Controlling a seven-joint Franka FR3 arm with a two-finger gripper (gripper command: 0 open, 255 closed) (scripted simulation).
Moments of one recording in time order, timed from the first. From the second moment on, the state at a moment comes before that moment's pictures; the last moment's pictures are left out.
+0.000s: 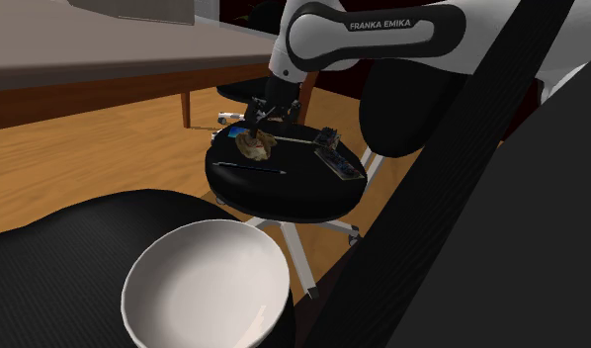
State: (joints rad) arm 0.02 -0.29 0.13 -2.10 0.07 1.98 0.28
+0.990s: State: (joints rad) arm 0.03 -0.26 0.14 -2.17 0.08 2.08 0.29
